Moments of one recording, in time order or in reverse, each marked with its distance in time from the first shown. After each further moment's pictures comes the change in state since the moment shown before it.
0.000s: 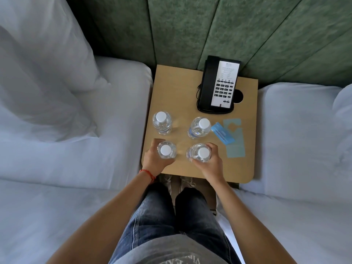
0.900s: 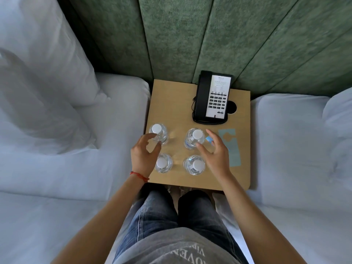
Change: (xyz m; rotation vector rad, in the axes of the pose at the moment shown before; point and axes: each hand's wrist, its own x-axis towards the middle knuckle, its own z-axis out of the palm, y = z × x) left_hand -0.005 0.068 -0.032 0.024 0.351 0.322; right_hand 0.027 -0.057 -0.041 0.044 0.055 -0.237
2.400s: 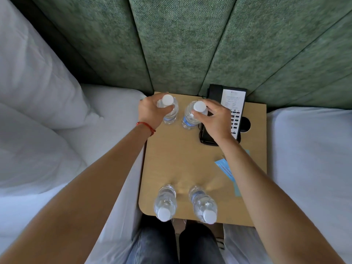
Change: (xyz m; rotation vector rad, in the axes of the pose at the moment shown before) left_hand 0.228 0.007 0.070 0.042 -0.174 -0.030; right_hand 0.206 -0.034 0.046 -0.012 0.040 -0.169
